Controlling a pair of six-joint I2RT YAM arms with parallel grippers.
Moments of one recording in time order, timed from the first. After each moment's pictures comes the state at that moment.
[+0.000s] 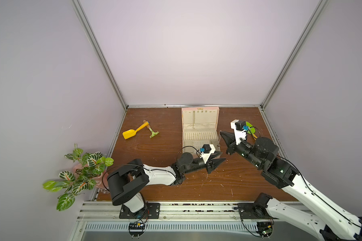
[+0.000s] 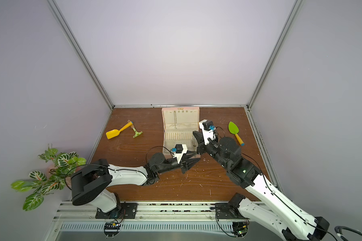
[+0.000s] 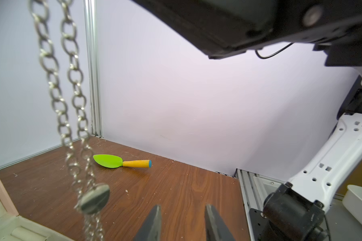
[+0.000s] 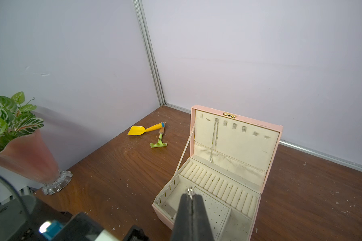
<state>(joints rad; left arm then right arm) -1.02 1.62 0.66 1.07 0.24 -0.16 0.75 0.83 0.93 -0.22 0.12 0.13</state>
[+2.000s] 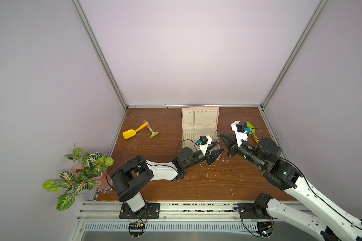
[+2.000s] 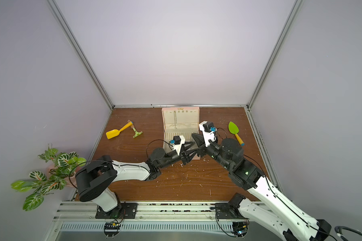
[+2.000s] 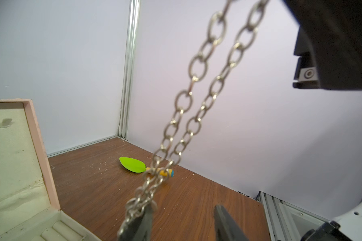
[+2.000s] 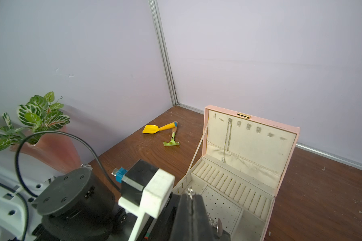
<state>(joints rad) -0.95 1.65 0.69 1.11 0.15 -0.23 0.75 0.80 0.93 -0.24 0.03 0.14</state>
